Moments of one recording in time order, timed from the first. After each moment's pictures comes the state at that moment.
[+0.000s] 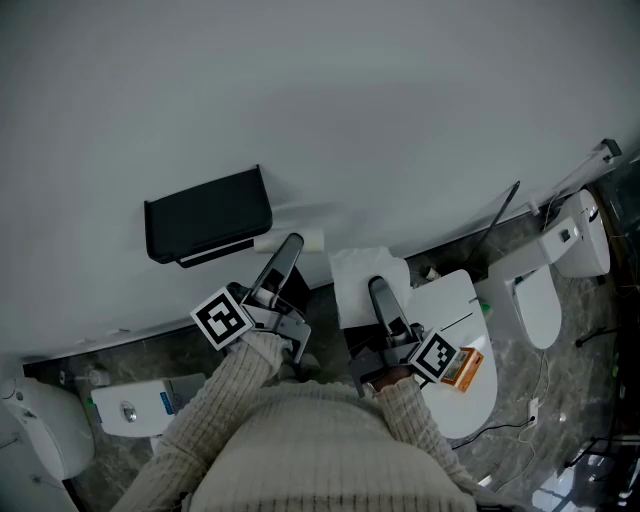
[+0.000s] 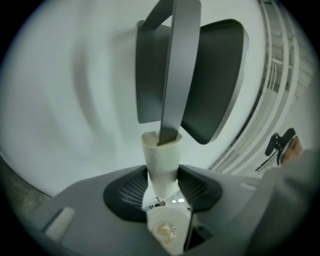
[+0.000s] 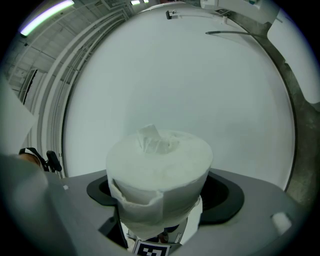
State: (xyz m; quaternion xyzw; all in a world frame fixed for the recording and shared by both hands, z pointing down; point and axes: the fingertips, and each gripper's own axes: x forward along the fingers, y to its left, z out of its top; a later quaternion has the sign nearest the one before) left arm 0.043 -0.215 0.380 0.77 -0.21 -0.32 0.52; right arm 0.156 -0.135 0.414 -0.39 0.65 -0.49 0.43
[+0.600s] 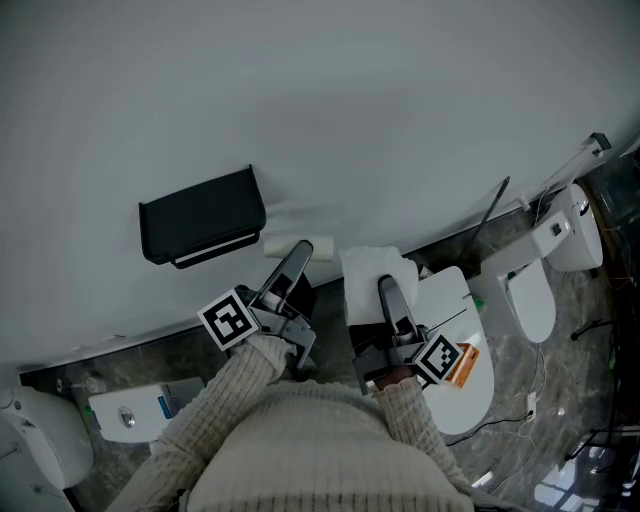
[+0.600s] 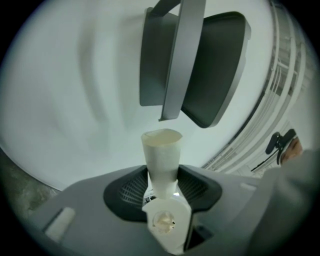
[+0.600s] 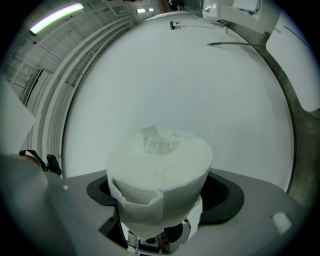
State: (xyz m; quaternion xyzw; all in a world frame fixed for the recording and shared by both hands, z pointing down) left arm 0.072 -0.198 0.381 0.77 -0.17 -0.30 0.54; right arm 0.183 -0.123 0.408 -0.41 0.64 -0.47 0.45
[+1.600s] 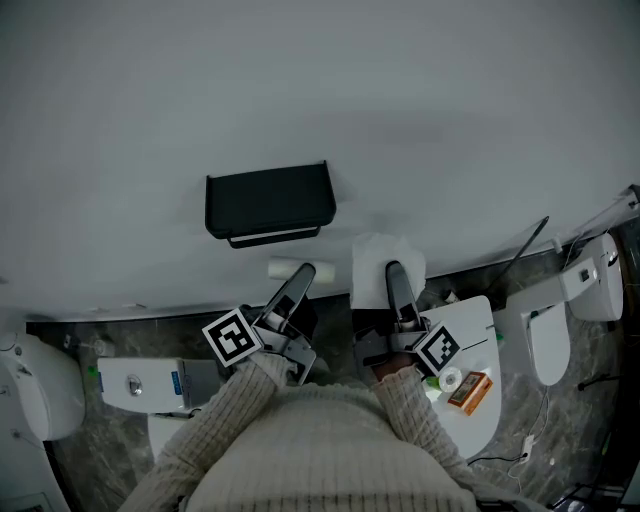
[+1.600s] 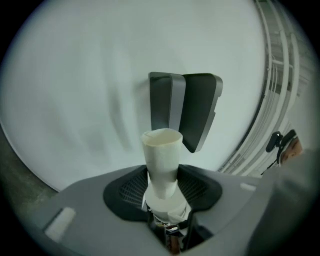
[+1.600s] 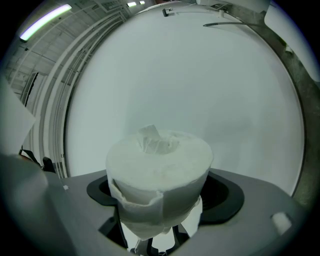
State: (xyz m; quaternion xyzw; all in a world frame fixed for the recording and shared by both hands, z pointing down) left arm -0.013 -0.172 0.400 0.74 -0.26 -0.33 0.53; right arm 0.122 -0.167 0.401 -0.36 0.66 -0.49 0.45
